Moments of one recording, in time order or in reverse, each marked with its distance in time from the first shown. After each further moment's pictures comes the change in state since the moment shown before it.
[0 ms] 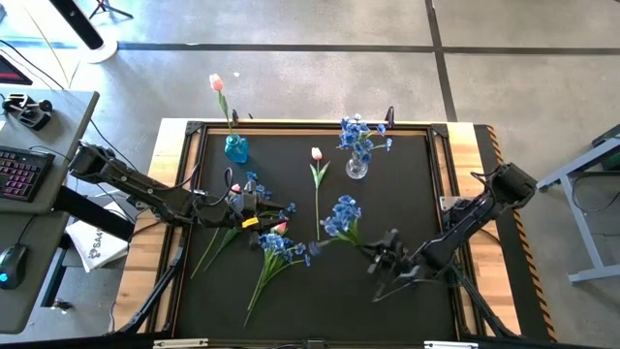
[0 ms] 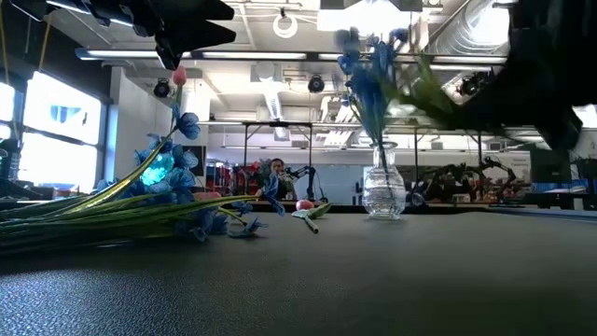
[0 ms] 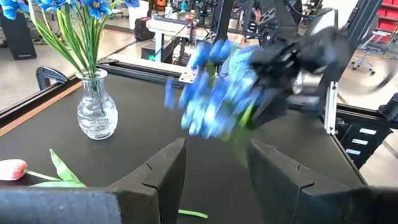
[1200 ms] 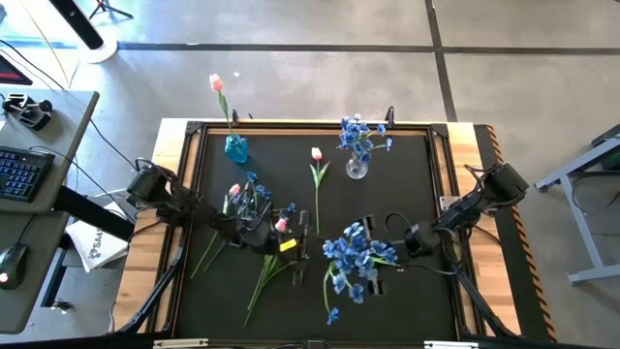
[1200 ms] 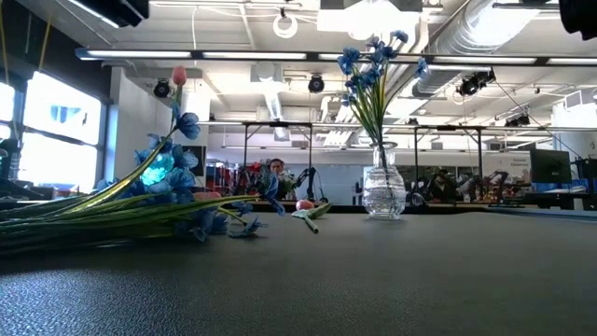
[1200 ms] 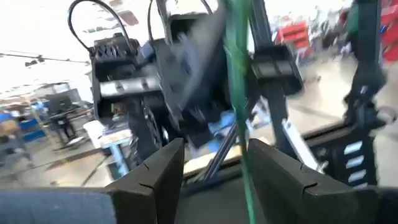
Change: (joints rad) left arm -0.037 0.683 0.390 0.664 0.226 0.546; right arm -0.231 0.066 0.035 1.270 -0.818 -1.434
